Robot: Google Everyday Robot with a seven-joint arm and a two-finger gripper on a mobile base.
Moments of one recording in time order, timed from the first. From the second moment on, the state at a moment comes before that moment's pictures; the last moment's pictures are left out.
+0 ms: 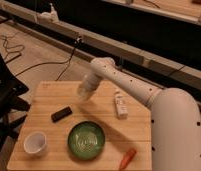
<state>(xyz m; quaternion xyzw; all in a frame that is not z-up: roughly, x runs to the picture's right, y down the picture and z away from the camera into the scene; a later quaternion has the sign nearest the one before) -0.102 0.039 0.841 -0.24 -0.33 -0.18 0.89</state>
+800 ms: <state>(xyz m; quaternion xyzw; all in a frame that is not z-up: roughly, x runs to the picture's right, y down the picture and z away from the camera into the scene) -0.167 0.130 0.700 -0.26 -0.39 -0.24 0.85</state>
